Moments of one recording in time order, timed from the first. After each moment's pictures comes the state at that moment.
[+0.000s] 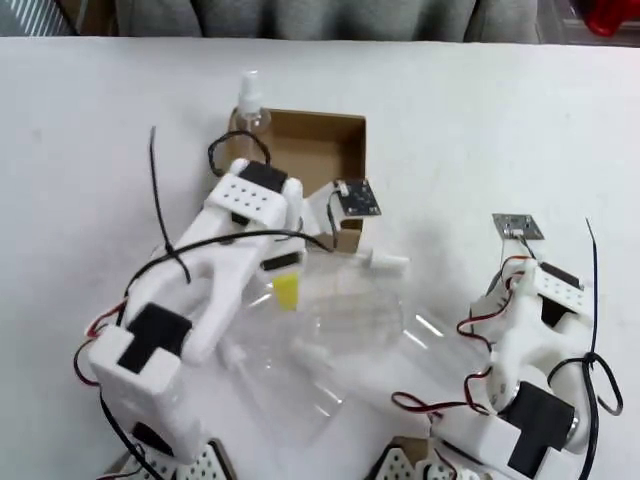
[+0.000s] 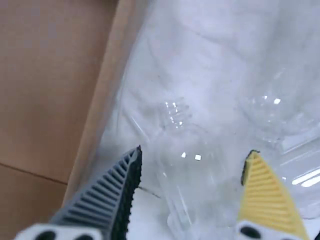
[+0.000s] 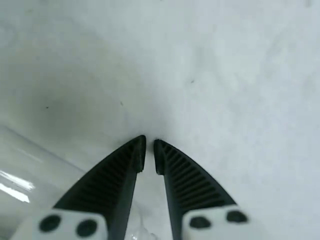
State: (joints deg) left arm 18.8 14.4 7.6 77.7 -45.5; right arm 26.0 -9.3 49.8 54.7 30.6
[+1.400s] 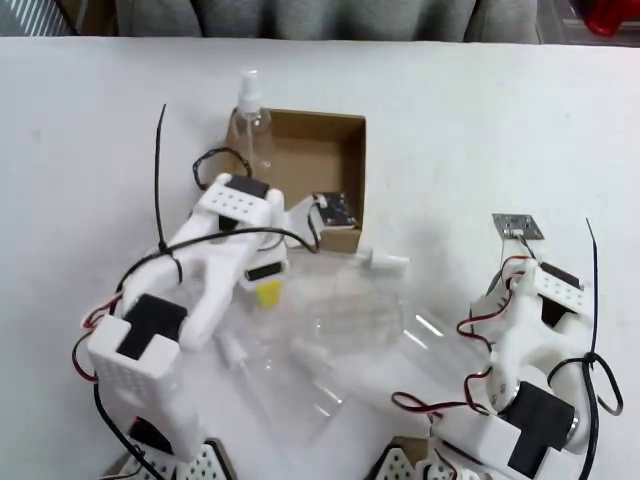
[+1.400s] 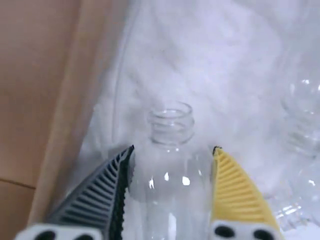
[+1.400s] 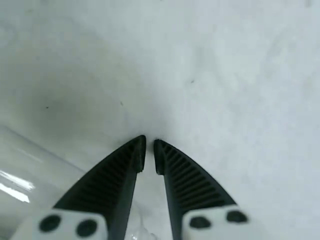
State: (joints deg) left arm 14.2 17.6 15.0 70.3 -47.8; right arm 26.0 -9.2 49.8 54.7 30.7
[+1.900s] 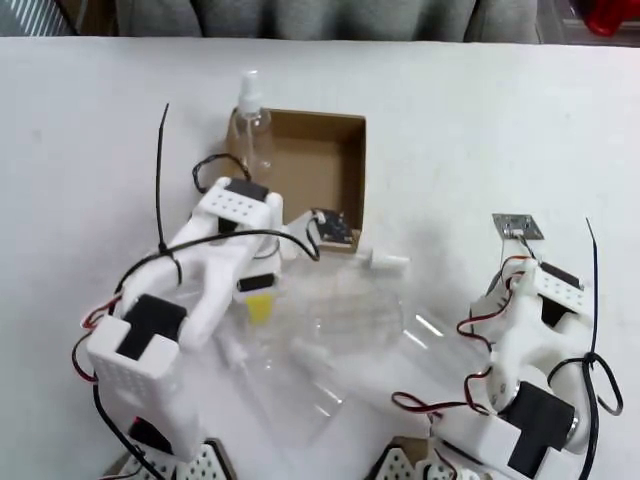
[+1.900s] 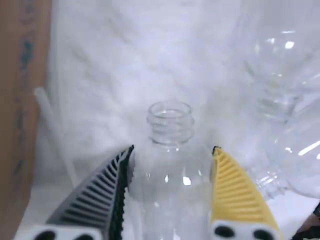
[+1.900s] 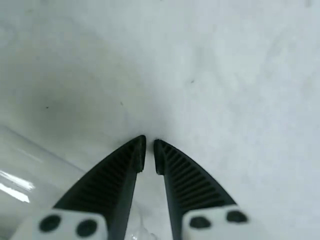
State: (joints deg) left arm 14.3 17.5 16.8 75.8 -52.3; right arm 26.0 -9.2 49.8 54.7 30.7
